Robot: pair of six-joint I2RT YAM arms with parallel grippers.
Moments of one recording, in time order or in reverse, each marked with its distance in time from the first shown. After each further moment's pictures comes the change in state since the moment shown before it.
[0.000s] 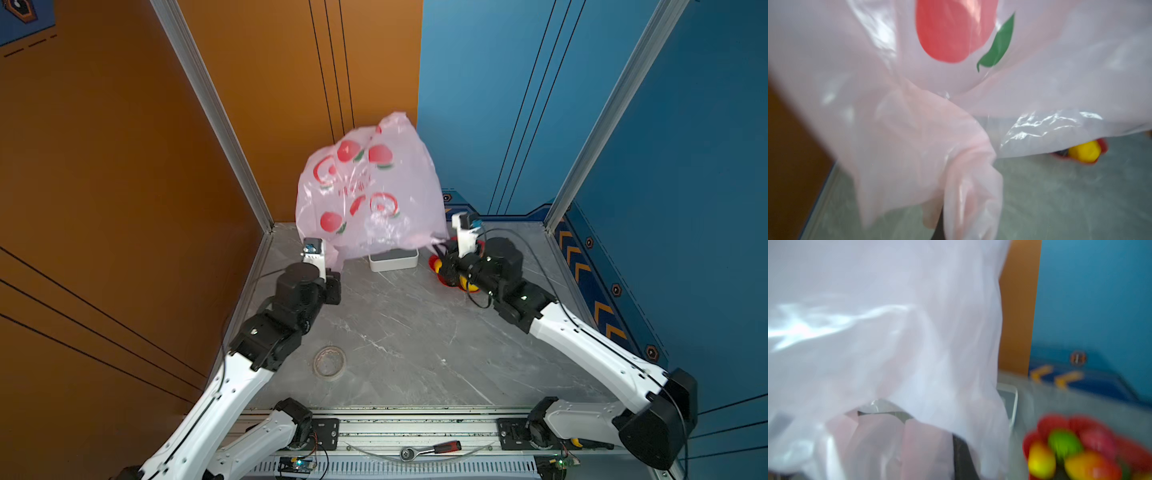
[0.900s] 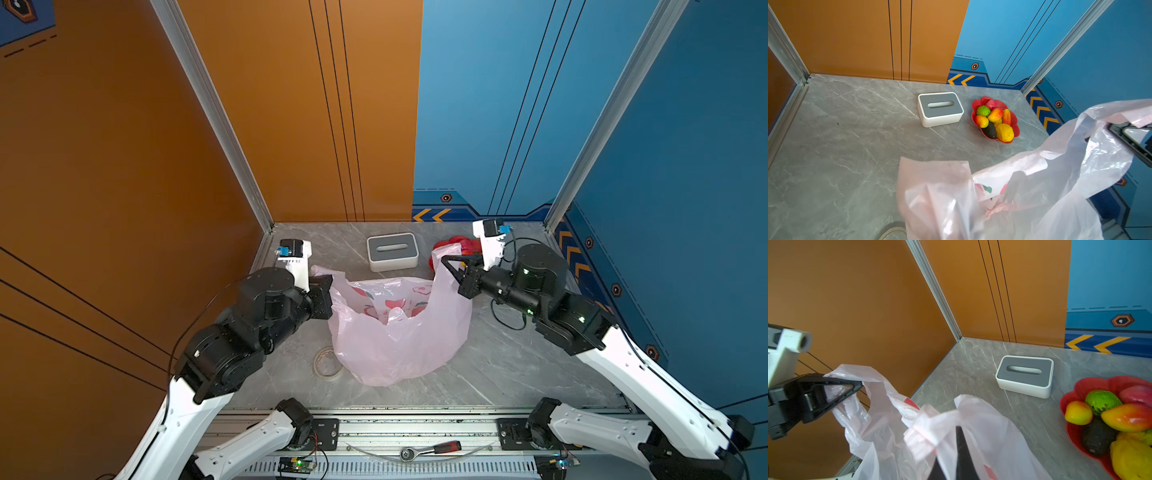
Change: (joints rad) left arm -0.111 0.027 0.455 -0.344 0.117 -0.209; right arm 0.092 -0.167 0.286 -0.370 -0.044 0.166
